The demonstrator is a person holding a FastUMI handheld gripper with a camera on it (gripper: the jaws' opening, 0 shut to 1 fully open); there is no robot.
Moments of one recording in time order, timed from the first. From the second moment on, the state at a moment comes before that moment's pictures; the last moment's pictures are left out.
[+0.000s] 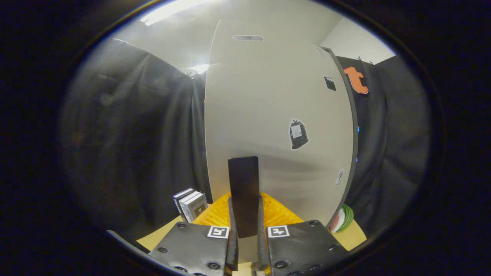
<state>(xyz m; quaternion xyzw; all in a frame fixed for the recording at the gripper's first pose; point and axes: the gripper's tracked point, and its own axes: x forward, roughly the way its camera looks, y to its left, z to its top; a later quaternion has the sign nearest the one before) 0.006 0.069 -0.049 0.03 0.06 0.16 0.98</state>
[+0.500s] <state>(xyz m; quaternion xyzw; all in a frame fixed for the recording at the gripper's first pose) -0.044 -0.019 -0.041 0.04 0.05 0.15 0.99</state>
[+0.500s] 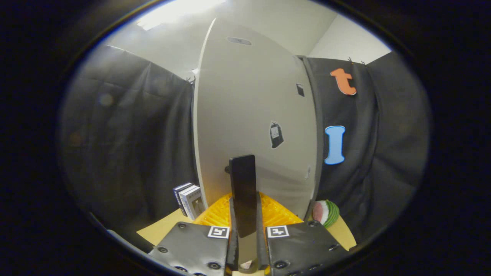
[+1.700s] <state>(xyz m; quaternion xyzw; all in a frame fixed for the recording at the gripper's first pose) -0.048 -0.198 -0.042 0.02 0.05 0.01 1.00</state>
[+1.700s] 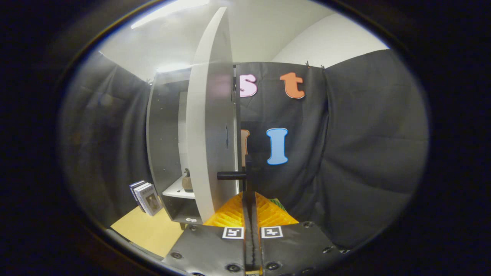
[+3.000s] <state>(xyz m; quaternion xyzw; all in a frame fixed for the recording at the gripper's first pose) -0.123 -0.160 -0.016 0.00 0.02 0.03 1.00</state>
